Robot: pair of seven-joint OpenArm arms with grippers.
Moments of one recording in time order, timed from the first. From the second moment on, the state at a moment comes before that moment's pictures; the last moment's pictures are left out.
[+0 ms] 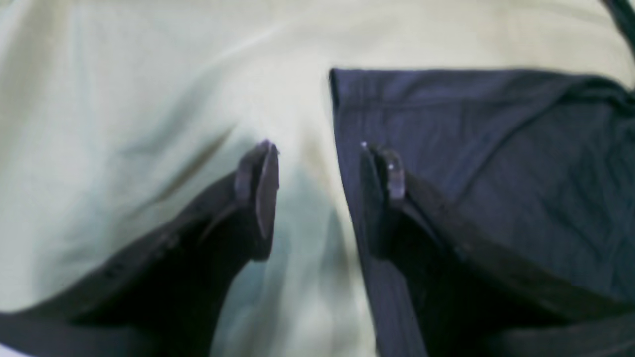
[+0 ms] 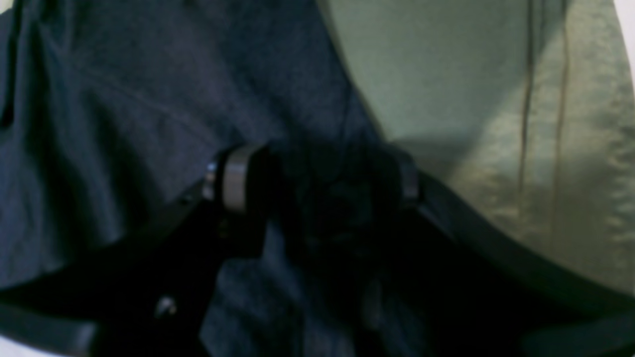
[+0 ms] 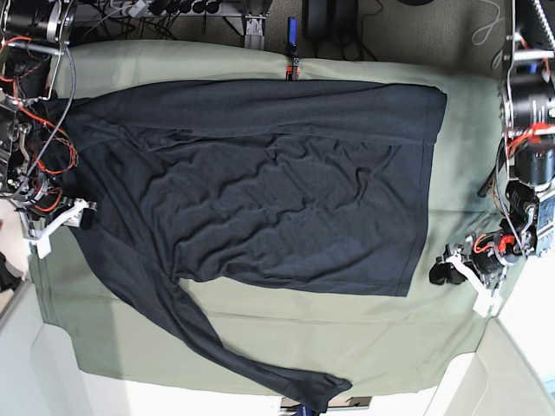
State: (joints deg) left arm -36.6 -30.8 1.5 31.3 -28.9 -36.4 28.6; right arm 15.6 20.2 11.8 61.6 21.4 21.8 -46.4
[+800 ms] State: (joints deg) left arm -38.9 -21.0 1.3 24.1 -20.8 -35.6 22.4; right arm 15.6 20.3 11.8 61.6 24.4 21.6 -47.2
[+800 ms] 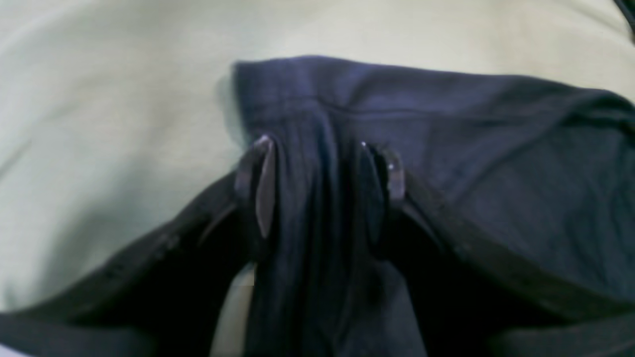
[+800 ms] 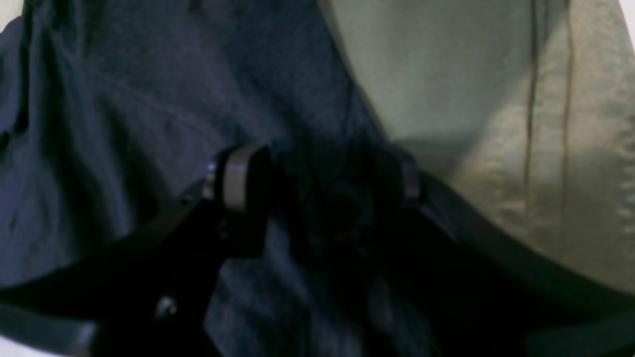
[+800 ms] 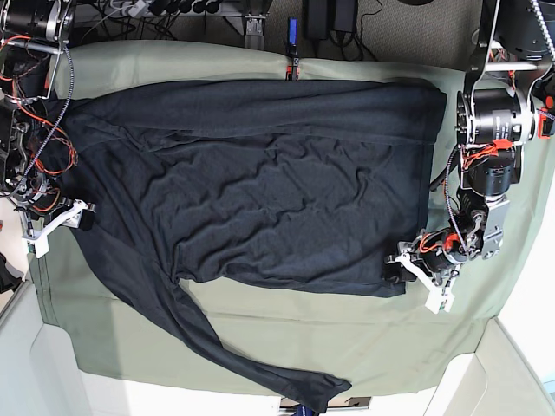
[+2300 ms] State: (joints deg) left arm -12.9 -35.5 1.7 69.6 -30.7 -38.4 29.2; right arm 7.2 21.1 14.2 81.3 20.6 21.4 -55.7
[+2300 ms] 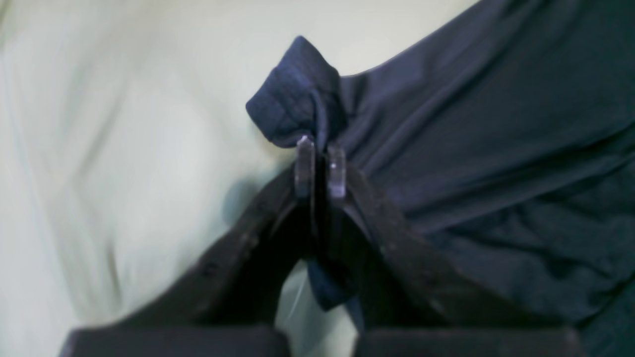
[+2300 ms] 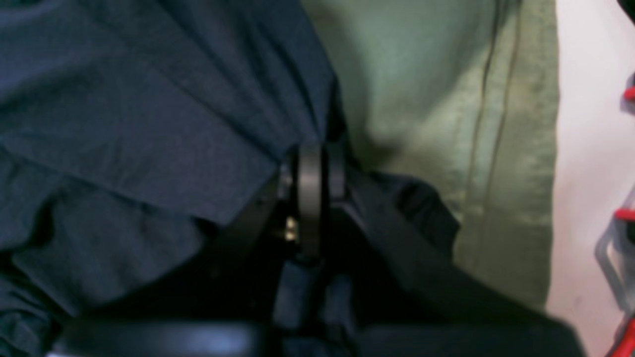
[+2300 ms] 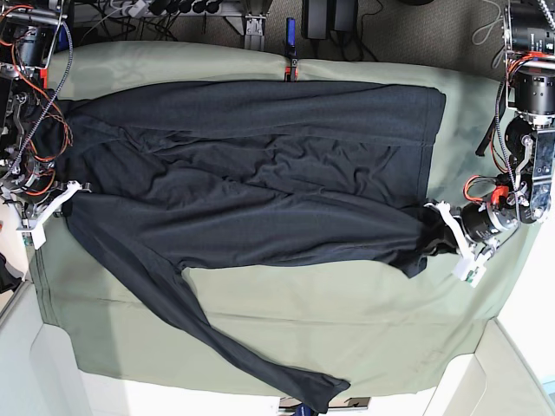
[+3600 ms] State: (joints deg) left arm 5.9 -41.5 1.6 88.3 -30.8 -38.5 33.1; right arm 4.0 21.0 23.5 86.4 28.3 21.1 -50.0
